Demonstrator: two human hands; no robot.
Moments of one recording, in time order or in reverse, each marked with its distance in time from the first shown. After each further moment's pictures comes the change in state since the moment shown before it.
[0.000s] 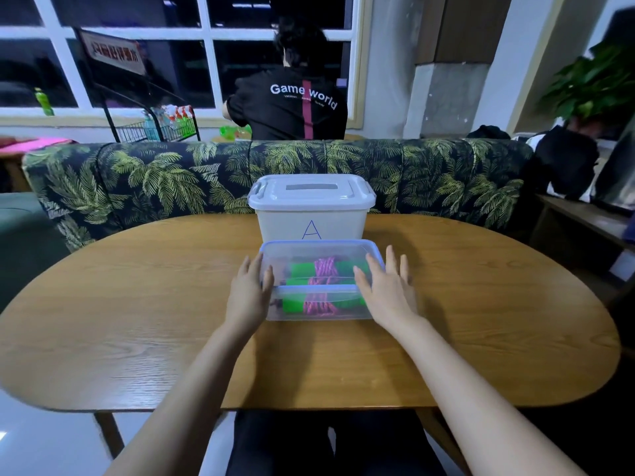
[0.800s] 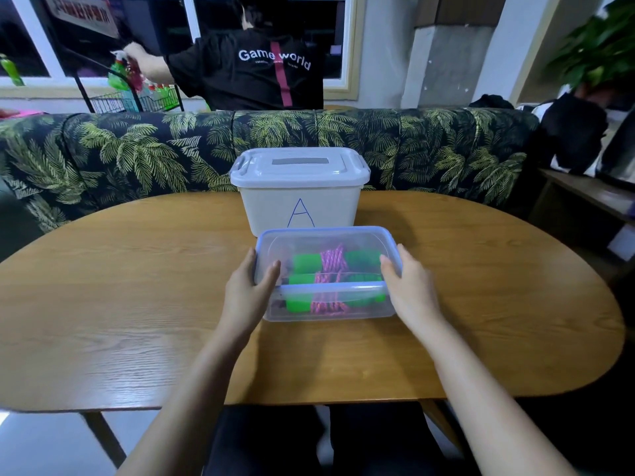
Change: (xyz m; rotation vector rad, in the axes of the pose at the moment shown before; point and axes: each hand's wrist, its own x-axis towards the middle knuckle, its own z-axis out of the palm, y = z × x) left_hand -0.032 0.027 0.011 -0.344 0.024 -0.053; right_hand -0.008 0.035 -0.002 0.423 0.173 0.113
